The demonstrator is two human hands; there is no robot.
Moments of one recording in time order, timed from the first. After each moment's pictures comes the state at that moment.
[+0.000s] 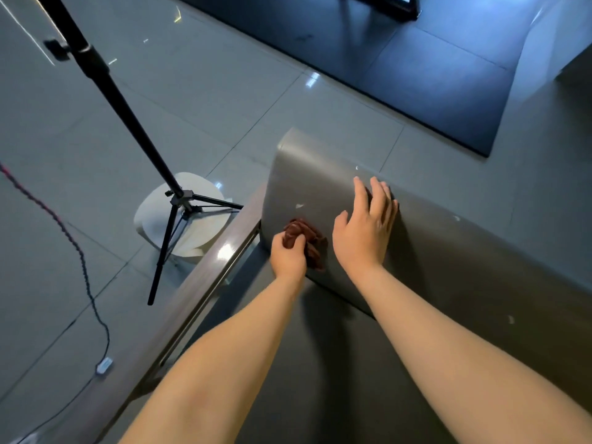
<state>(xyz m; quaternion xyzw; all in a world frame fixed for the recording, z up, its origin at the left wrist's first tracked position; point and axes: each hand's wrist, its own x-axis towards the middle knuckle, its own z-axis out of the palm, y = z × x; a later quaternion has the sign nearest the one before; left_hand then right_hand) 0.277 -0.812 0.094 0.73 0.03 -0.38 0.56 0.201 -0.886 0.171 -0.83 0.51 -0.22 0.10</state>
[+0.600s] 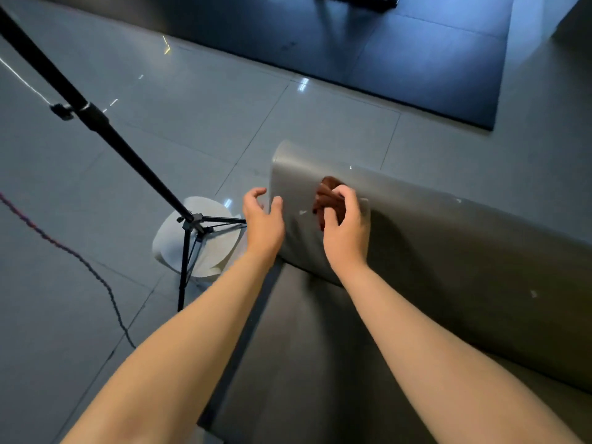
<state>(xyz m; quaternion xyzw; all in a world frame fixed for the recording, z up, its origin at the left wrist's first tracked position) 0.361 -0.819 0.156 0.76 -0.19 -0.28 0.56 0.226 -0.861 0.183 -0.69 0.53 -0.34 0.37</state>
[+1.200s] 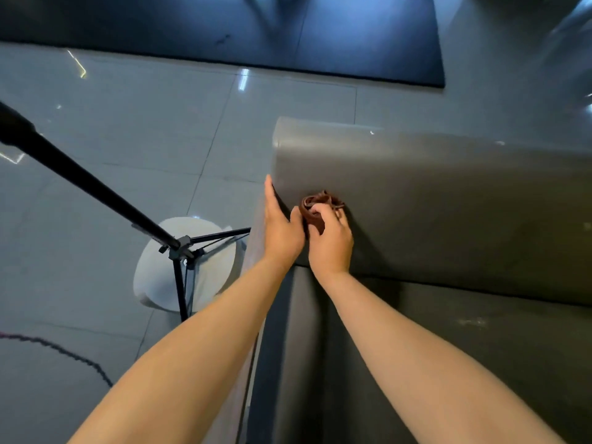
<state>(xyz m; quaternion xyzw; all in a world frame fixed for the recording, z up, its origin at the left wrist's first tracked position) 0.406 -0.830 0.063 0.70 -0.38 -0.36 0.48 0.313 -0.828 0.078 -0.65 0.61 -0.34 0.29</state>
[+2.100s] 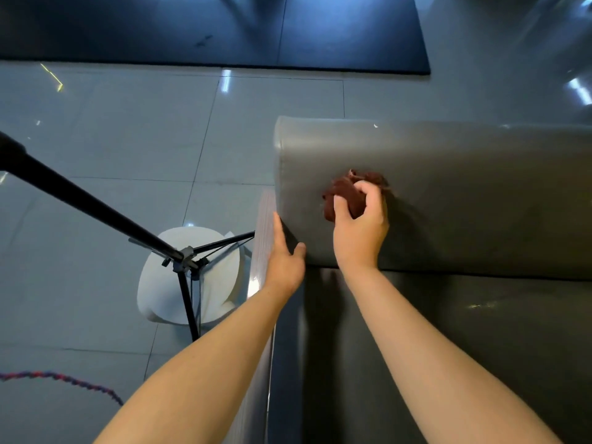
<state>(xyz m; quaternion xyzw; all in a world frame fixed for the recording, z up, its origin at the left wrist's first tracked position) 0.420 -0.789 0.036 0.71 -0.37 -0.49 0.35 0.308 -0.832 0.106 -0.49 0.64 -0.50 0.31</state>
